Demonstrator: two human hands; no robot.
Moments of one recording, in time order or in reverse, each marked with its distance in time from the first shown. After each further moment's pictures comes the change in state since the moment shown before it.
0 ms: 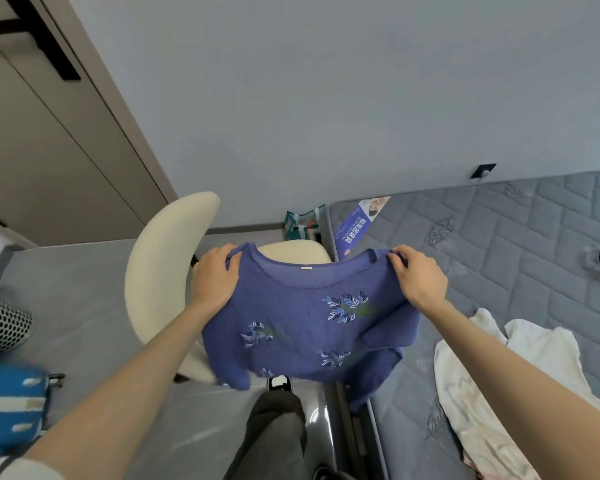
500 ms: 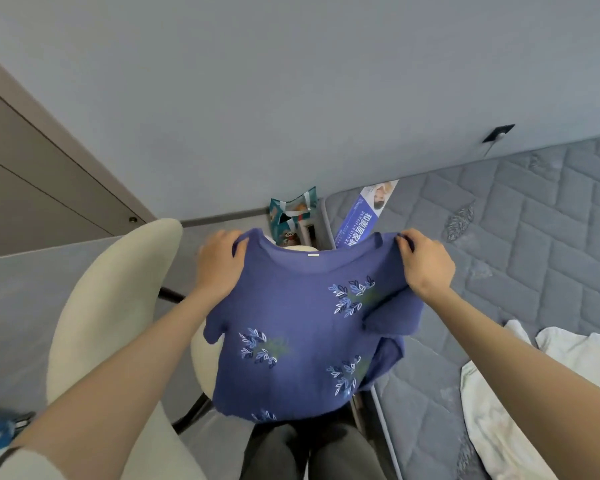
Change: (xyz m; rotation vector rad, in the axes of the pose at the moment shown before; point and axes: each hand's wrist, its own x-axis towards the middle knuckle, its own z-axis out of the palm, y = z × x) left_hand 0.203 -0.022 0.099 0.023 -0.173 0.059; right_hand 0.170 -0.020 0.080 -0.118 -0.004 0.155
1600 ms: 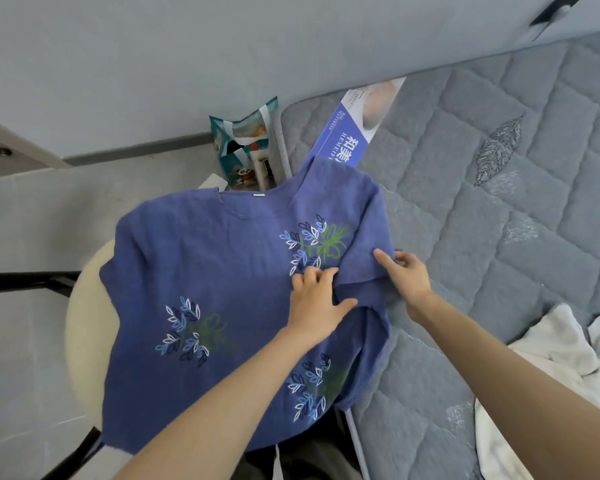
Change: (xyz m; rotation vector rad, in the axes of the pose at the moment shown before) left_hand -0.031 0.064 0.344 -0.038 -0.638 -0.073; right_hand 0.073 0.168 0.217 0.598 -0.338 0.623
